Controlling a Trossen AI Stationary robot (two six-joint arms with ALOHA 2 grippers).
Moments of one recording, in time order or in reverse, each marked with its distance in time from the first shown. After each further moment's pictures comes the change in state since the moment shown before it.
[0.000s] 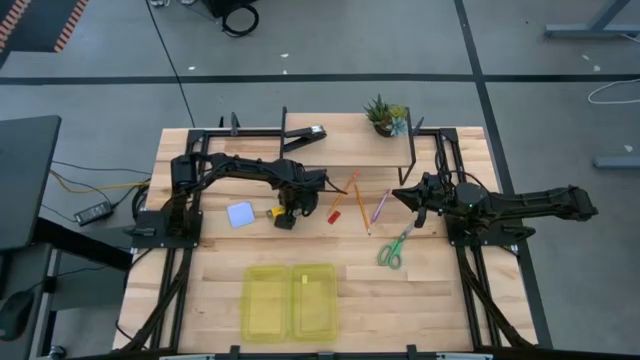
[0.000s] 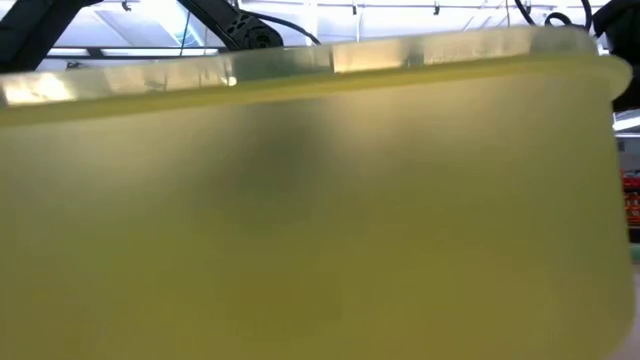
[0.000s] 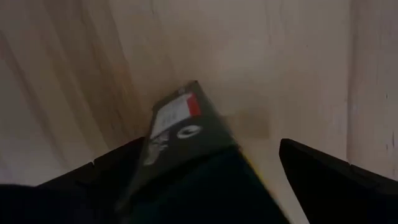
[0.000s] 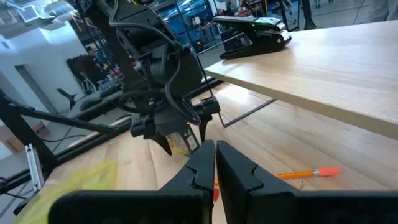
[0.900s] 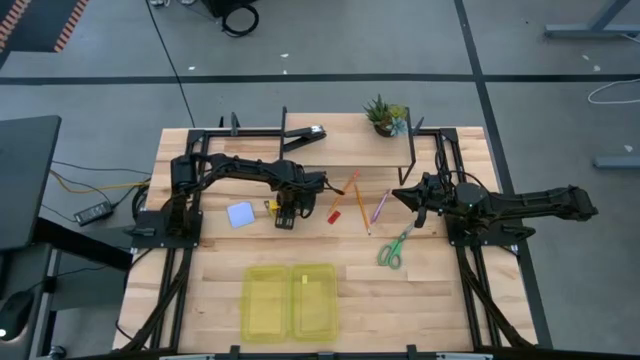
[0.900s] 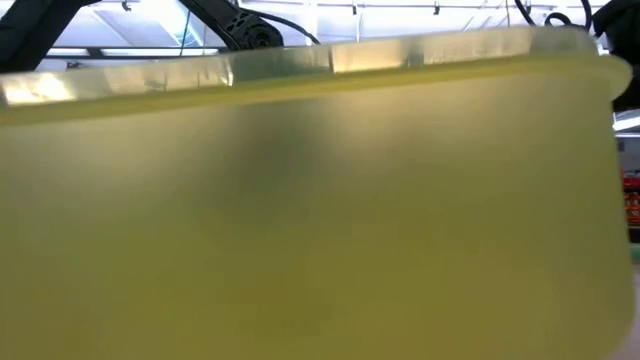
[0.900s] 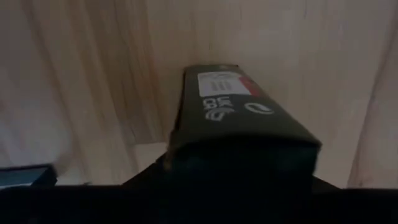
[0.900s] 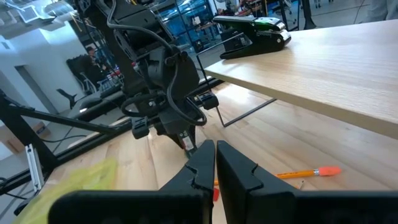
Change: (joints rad) left arm -0.006 -0.004 0.002 -0.054 -0.080 -0.147; right arm 0.000 0.000 0.000 -0.001 0.000 0.002
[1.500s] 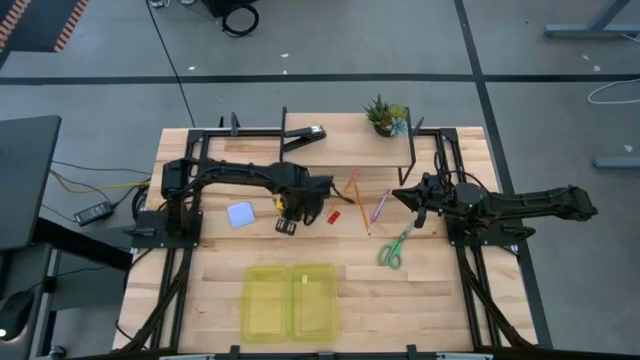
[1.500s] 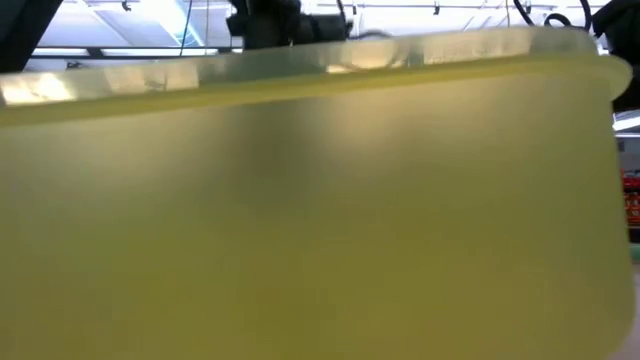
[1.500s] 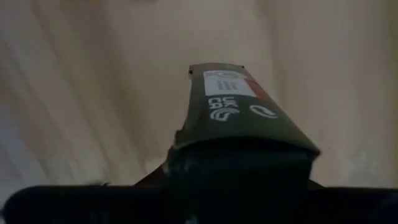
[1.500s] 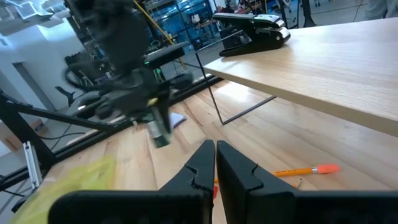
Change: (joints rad) left arm -0.129 -0.068 0.170 -0.116 0.003 0.121; right arm 0.000 0.000 0.000 -0.010 0.000 -0.004
